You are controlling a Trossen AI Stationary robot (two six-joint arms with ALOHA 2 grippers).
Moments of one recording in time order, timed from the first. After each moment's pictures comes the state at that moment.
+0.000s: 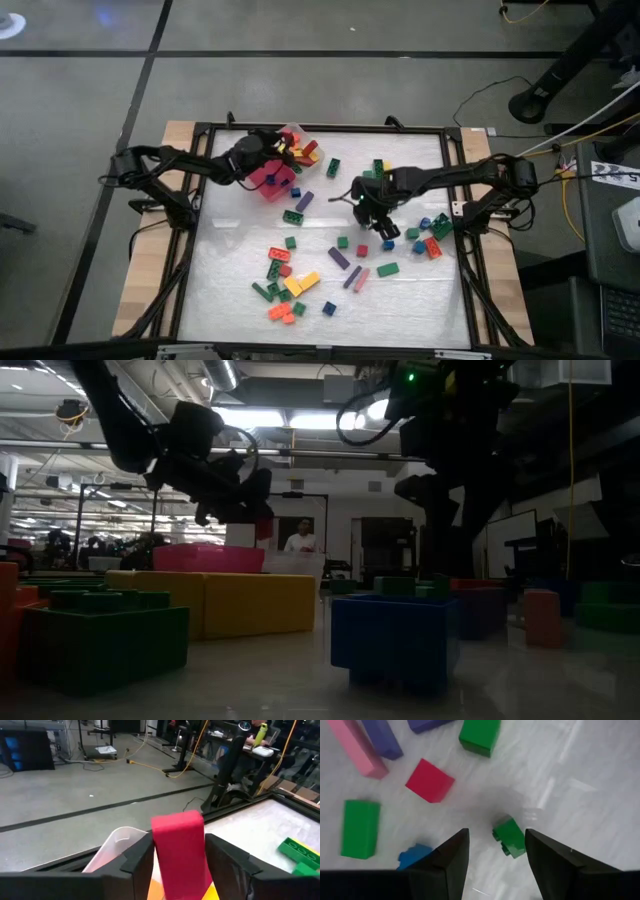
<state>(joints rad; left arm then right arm) 0.50 1.54 0.52 0.78 -0.40 -0.28 -0.04 1.61 1.09 -0.76 -0.20 -0.48</state>
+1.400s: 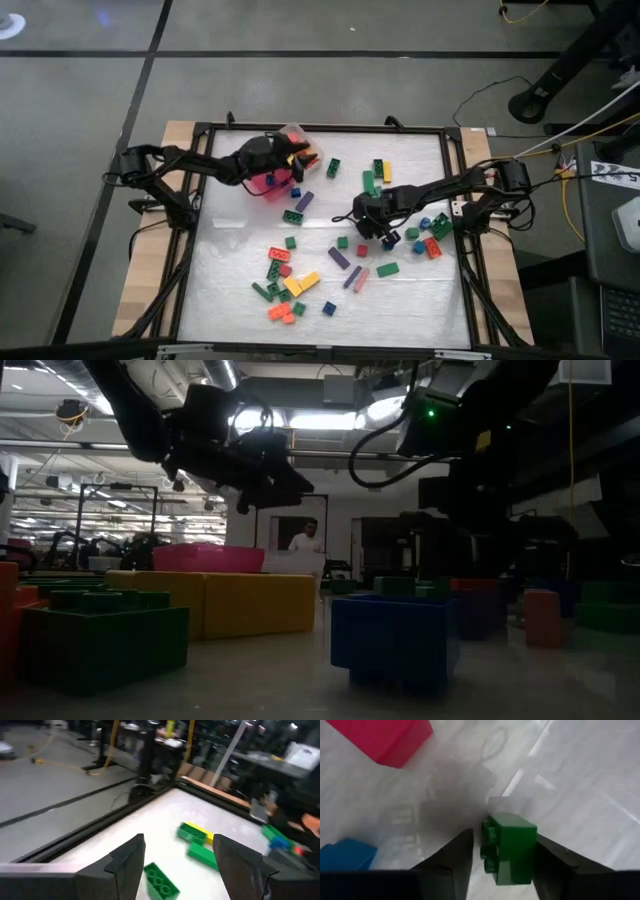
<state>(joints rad) 0.40 1.56 0.62 0.77 -0.06 -0.23 0.03 1.68 0.89 -0.48 0.00 -0.61</state>
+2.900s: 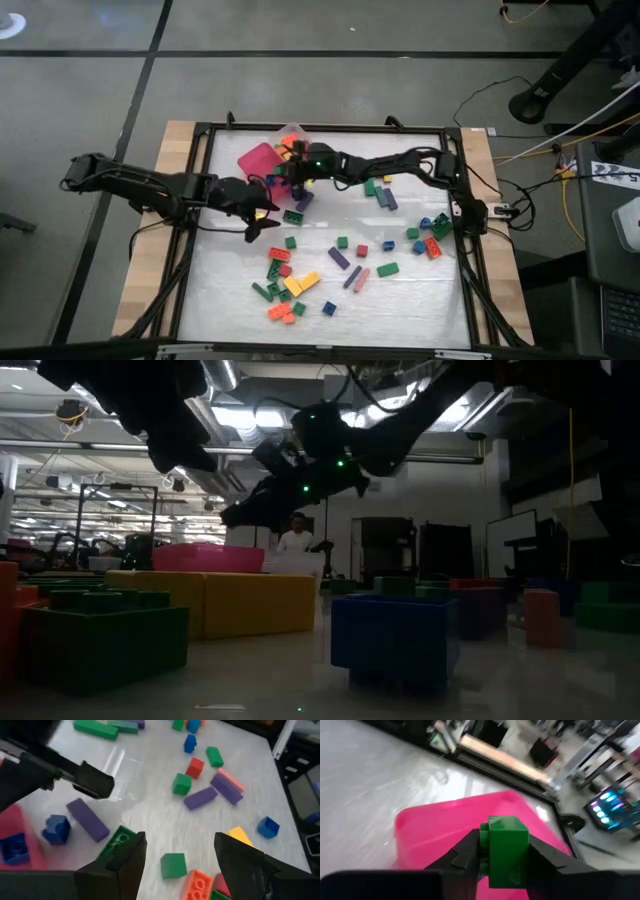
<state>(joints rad) -0.09 0.99 0.61 -0.24 -0.06 -0.36 -0.24 2.20 1.51 0.36 -0.14 -0.53</state>
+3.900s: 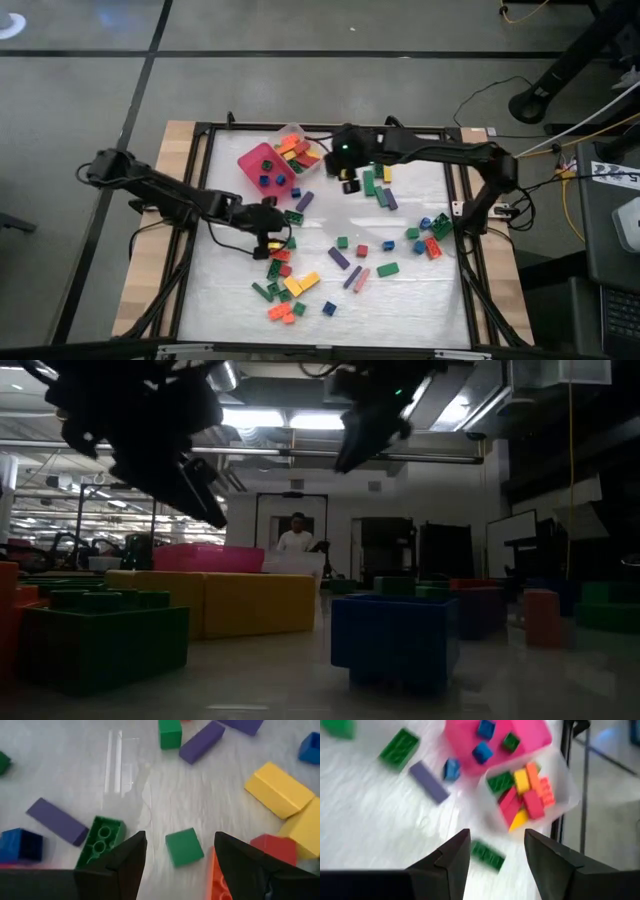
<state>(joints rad) -0.21 1.31 0.61 -0.09 -0.13 -0.10 -0.23 1.72 1.57 -0.74 0.05 -0.59</state>
